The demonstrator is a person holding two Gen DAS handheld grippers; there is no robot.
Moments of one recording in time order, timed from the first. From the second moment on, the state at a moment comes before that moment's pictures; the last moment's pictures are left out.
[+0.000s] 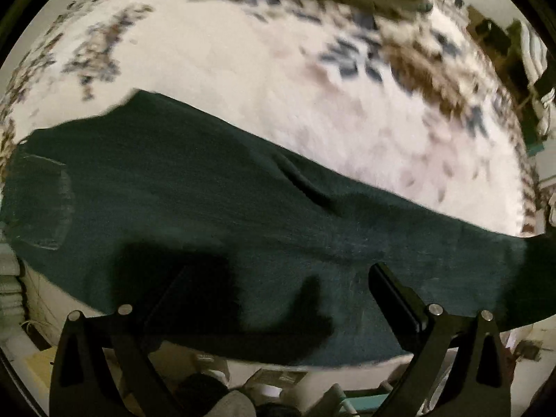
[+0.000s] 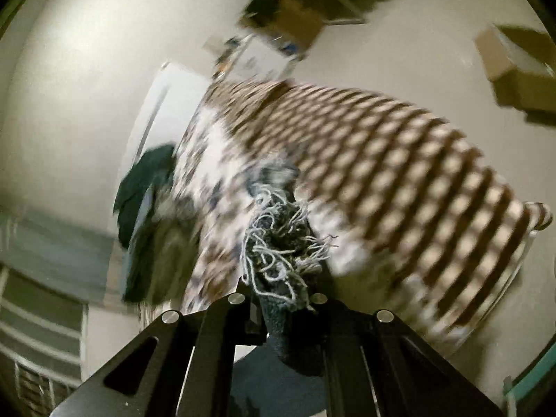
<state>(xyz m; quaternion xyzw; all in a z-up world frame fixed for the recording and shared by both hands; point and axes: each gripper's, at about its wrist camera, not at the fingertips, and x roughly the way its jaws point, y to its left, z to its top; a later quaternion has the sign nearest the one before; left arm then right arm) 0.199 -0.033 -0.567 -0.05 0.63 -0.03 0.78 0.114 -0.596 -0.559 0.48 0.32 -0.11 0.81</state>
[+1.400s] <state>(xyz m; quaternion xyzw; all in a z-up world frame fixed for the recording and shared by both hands) 0.149 0.284 -0.602 -0.26 0.59 0.19 0.74 0.227 -0.148 -0.690 0.30 0.60 0.05 0.74</state>
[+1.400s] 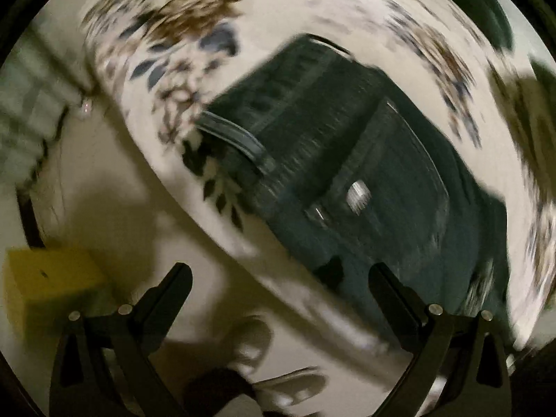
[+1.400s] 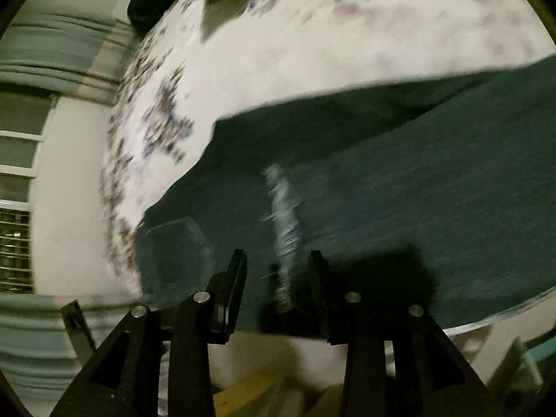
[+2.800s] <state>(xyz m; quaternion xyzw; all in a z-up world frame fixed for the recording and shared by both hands) 0.154 0.049 -0.392 -0.04 0.32 -0.06 0.94 0.184 -0.322 -0.623 0.13 0.63 -0.11 0.75</state>
